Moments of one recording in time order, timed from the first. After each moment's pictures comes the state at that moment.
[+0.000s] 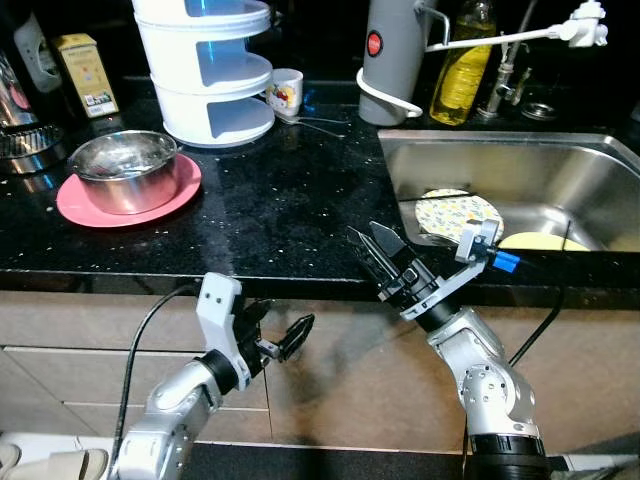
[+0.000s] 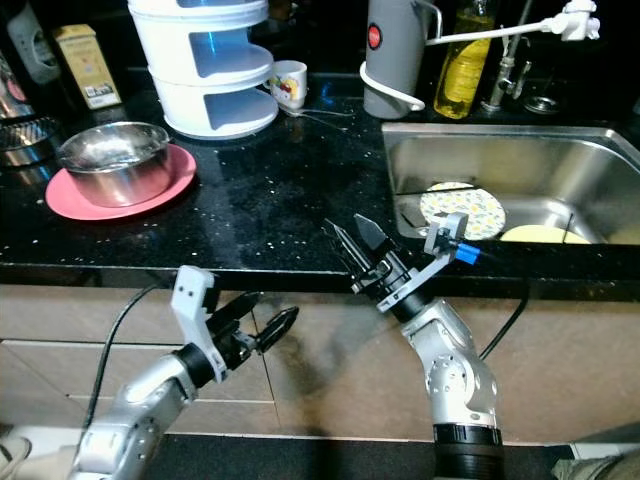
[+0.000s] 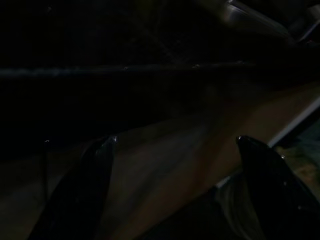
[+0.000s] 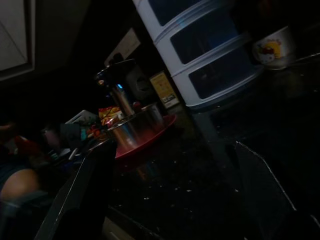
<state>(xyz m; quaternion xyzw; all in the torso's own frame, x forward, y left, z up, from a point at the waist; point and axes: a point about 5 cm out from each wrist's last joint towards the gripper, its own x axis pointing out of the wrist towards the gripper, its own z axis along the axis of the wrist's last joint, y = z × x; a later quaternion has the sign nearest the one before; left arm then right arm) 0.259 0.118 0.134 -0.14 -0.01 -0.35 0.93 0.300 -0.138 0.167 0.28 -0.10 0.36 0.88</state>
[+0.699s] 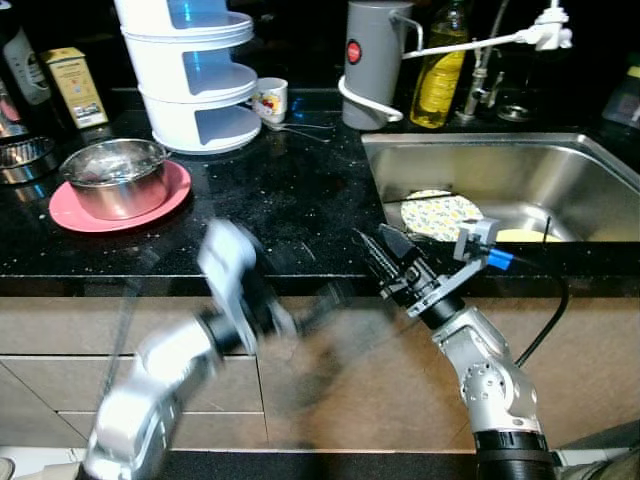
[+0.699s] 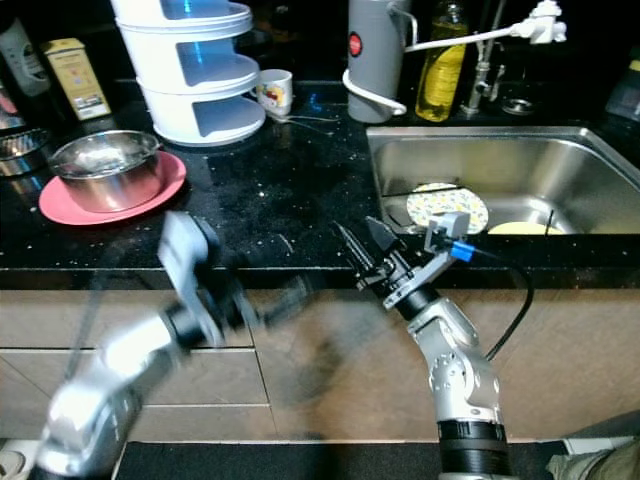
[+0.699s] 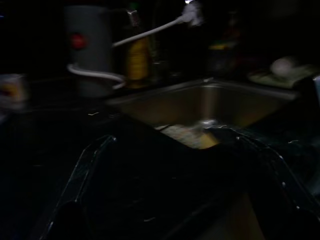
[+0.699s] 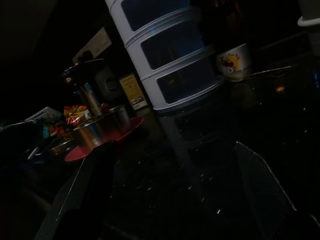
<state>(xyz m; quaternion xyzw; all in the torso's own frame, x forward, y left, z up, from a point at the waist) 0.268 0.125 0.221 -0.02 -0.17 -0.33 0.93 0.308 -0.152 0.161 0.23 -0.10 0.30 0.92</state>
